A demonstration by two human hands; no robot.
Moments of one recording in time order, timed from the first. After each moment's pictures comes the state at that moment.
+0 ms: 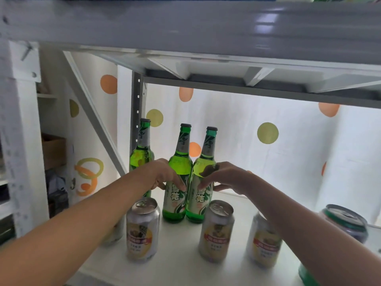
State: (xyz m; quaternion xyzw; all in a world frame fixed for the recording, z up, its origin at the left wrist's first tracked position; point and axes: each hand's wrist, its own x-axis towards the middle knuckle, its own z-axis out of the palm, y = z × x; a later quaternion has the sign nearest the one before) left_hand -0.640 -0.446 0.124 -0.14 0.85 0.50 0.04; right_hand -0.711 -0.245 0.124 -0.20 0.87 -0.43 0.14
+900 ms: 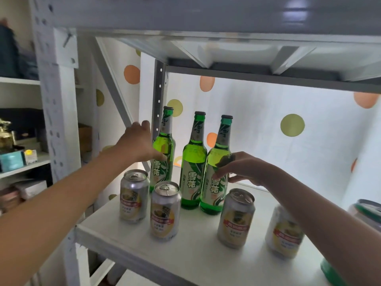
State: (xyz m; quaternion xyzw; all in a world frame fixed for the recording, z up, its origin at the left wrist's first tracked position) left_hand -0.584 -0.525 0.143 -0.19 0.95 0.10 -0.21; right_hand -0.706 -0.254 0.123 -0.24 0.86 -0.41 0.16
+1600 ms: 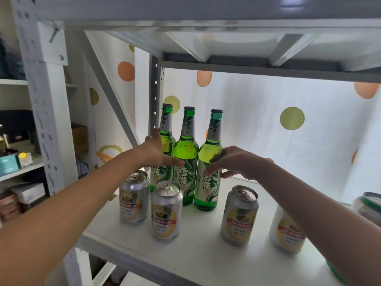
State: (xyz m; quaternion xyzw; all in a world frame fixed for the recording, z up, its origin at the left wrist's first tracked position) left_hand -0.612 -0.511 0.124 -0.12 0.94 0.29 -0.11; right_hand -0.704 -0.278 0.123 -0.23 0.87 -0.41 0.15
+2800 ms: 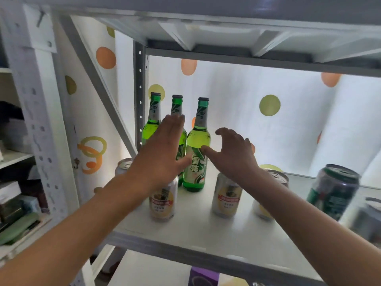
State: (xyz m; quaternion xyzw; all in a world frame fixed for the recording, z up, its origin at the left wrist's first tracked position) left_hand -0.531 -0.450 0.106 0.10 0.92 0.16 -0.33; right_hand -0.607 -0.271 0.113 -0.17 0.93 -0.21 -0.26
